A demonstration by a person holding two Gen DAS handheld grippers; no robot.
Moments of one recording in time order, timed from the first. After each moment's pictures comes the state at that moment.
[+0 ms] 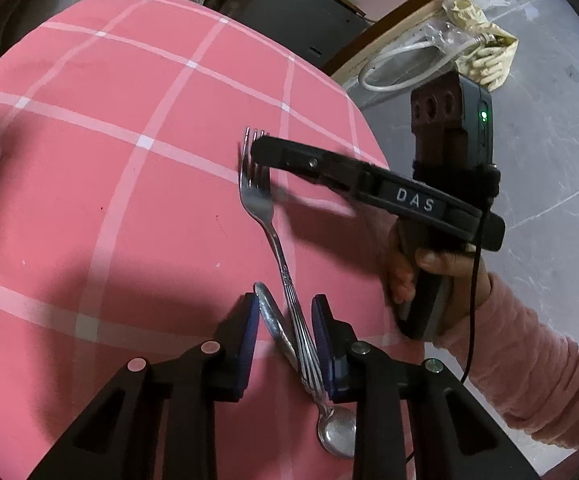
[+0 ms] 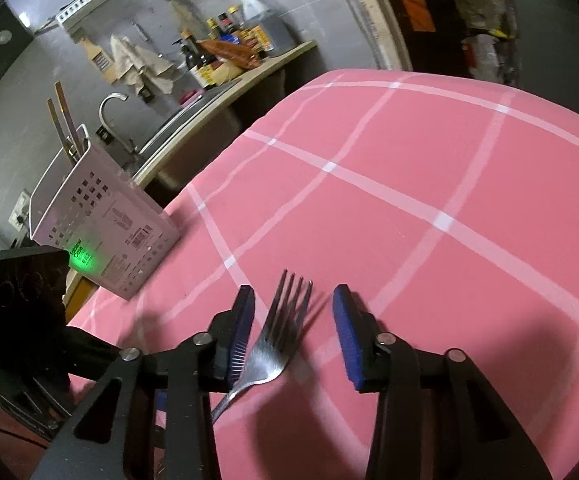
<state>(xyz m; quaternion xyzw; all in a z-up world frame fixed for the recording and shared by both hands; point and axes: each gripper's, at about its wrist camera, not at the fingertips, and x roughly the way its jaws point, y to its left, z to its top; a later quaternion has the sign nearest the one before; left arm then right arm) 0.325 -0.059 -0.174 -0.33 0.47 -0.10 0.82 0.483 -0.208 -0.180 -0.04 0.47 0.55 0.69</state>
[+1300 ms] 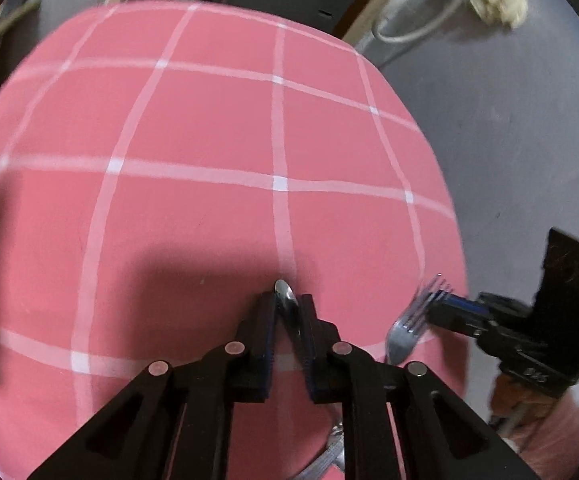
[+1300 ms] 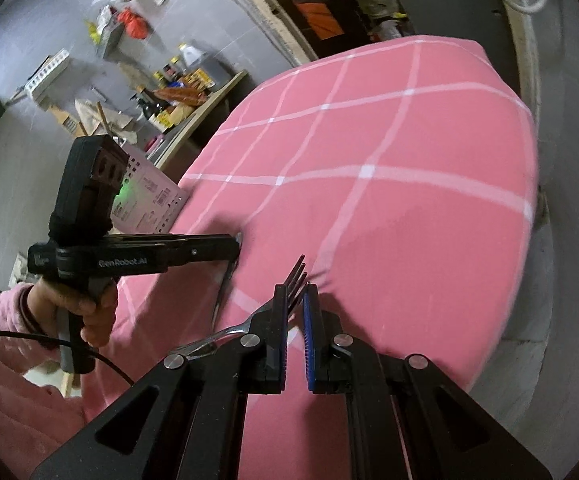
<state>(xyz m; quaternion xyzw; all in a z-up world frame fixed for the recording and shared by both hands) 0.355 -0.102 -0.162 -0.18 0.55 -0.05 0.82 0.389 -0.370 -0.189 0.08 0.49 0.44 0.75</state>
